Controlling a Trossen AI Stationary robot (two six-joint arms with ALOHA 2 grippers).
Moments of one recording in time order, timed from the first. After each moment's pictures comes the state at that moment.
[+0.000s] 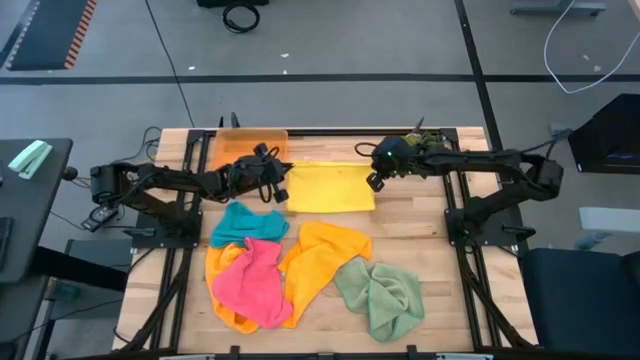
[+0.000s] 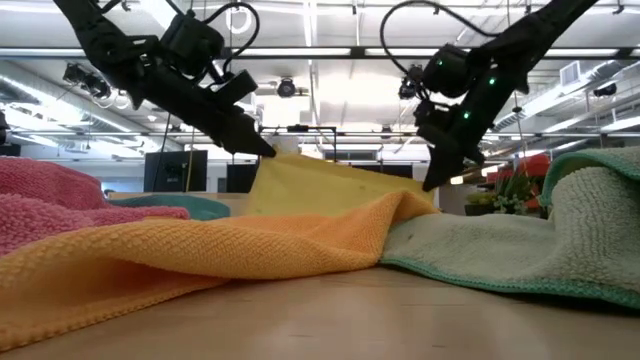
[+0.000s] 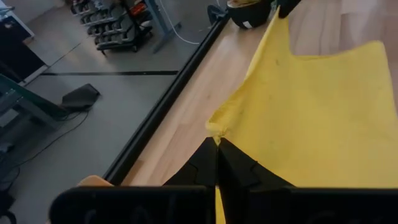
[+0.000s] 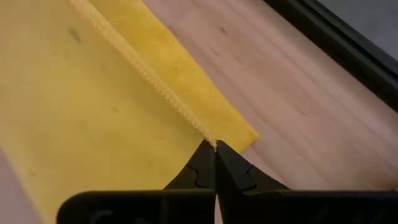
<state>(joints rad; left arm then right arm) 0.33 1.39 0.52 0.51 -0.29 0.27 -0.51 1.36 0.72 -0.26 0.13 0.18</state>
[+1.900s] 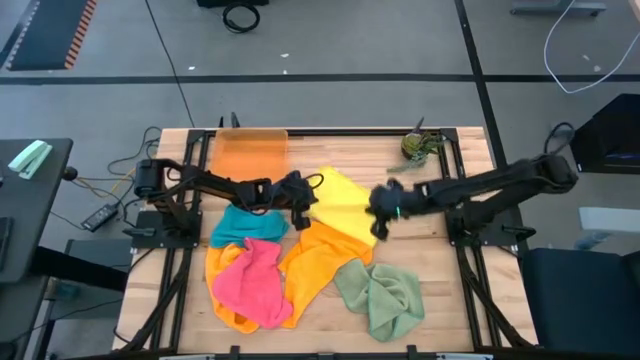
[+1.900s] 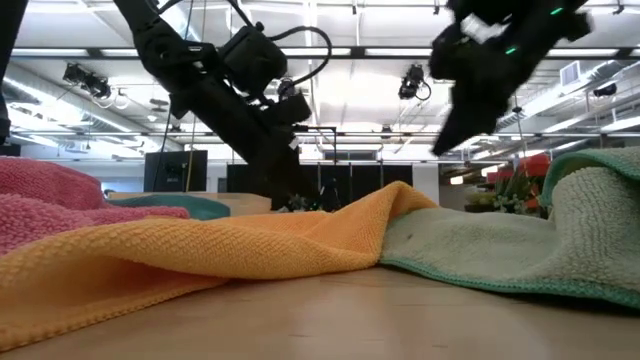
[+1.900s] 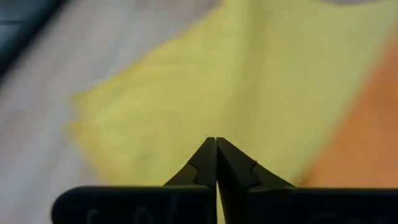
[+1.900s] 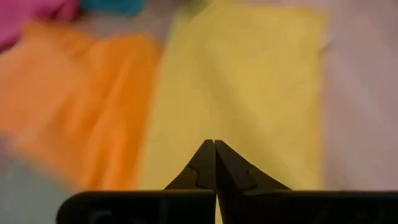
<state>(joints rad) 0.11 1.74 0.80 0.30 -0.13 0.04 0.02 1.23 0.72 -0.35 0.25 0.39</state>
